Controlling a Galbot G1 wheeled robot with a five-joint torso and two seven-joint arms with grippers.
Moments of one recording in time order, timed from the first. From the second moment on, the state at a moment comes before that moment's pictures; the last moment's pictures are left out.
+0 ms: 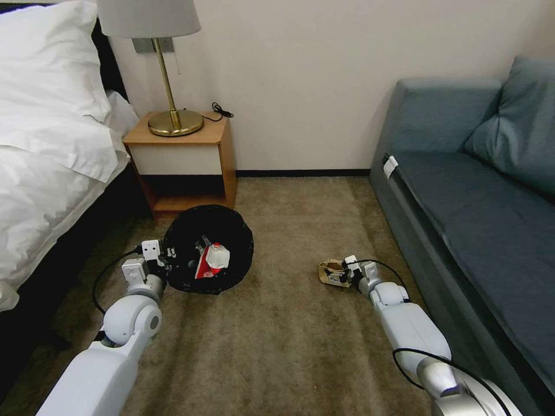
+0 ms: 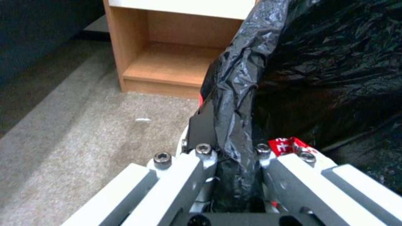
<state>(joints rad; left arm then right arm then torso) 1.12 -1.07 -0.40 -1.78 -0.62 0.30 -0.32 -0.58 1.35 0.33 0.59 0.00 0.00 -0.37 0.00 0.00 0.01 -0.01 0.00</state>
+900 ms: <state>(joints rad) 1.07 -1.07 -0.36 -1.74 -0.64 0.30 -0.32 -0.52 1.38 0.34 0.47 -0.29 0.00 -0.37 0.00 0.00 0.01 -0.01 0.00</state>
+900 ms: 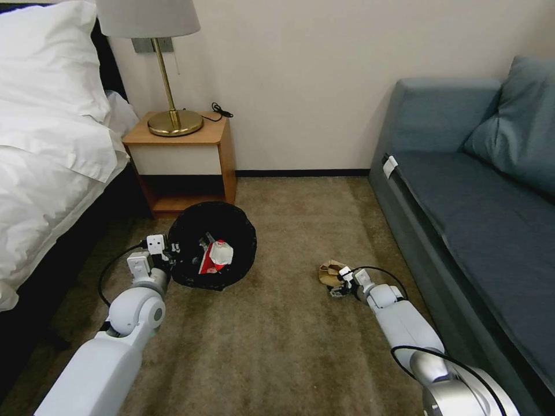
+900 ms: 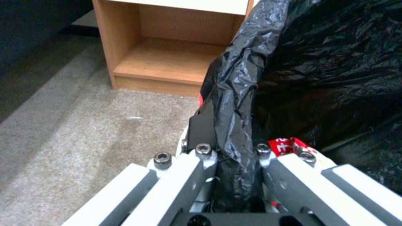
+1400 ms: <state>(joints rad) 1.07 -1.08 -0.38 -1.72 -0.64 0.29 -0.31 -0.51 1.40 0.36 0.42 -0.31 -0.02 -0.41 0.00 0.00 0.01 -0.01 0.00</state>
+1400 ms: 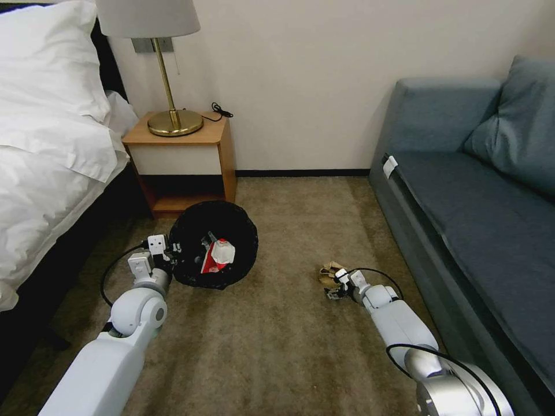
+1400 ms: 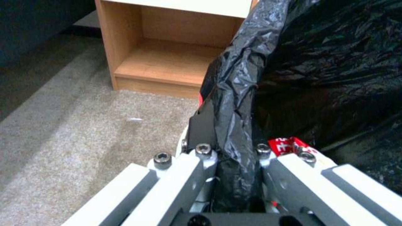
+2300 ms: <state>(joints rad) 1.08 -1.11 -0.37 -1.73 -0.61 0.28 -0.31 -0.53 1.39 0.37 0.47 -0.22 -0.02 -0.43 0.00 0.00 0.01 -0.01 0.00</state>
